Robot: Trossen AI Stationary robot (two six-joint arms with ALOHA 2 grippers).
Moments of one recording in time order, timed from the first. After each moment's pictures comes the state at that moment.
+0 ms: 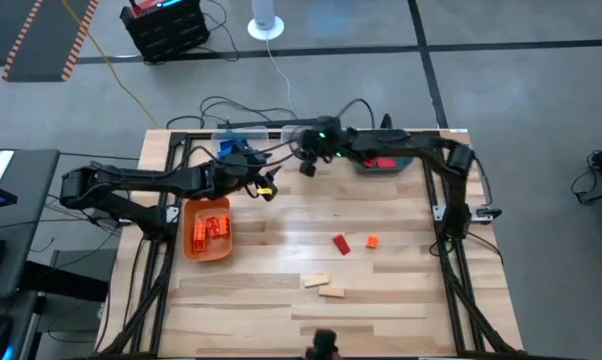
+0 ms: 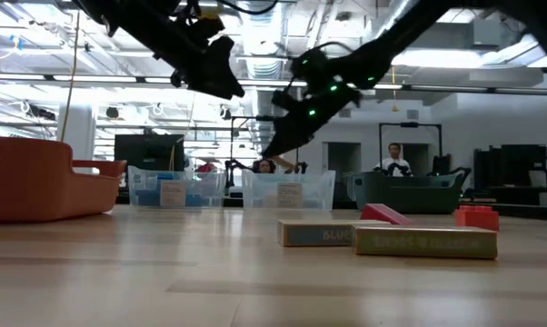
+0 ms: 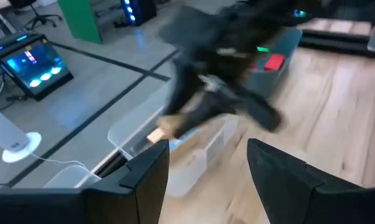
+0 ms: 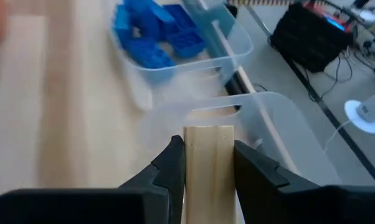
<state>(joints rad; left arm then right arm) 0.18 1.26 0.83 0.07 -0.52 -0.04 -0.48 1.94 1.31 0.06 -0.01 -0.27</state>
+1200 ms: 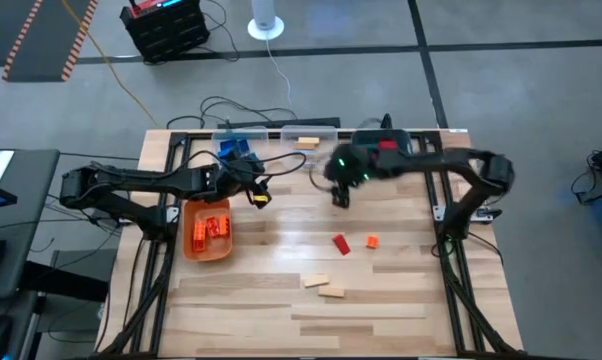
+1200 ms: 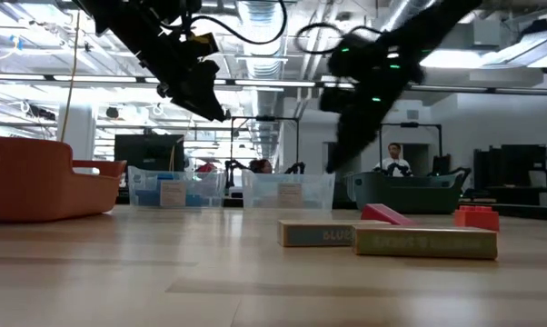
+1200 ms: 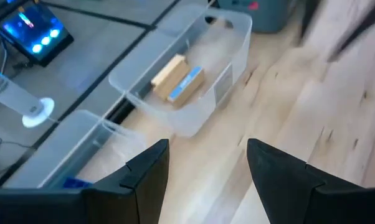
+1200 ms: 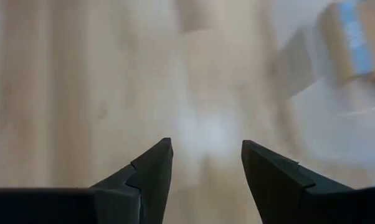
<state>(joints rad) 0.17 1.26 0.83 -0.17 -0.54 -0.08 -0.35 1.64 1.00 -0.30 -0.06 -0.18</state>
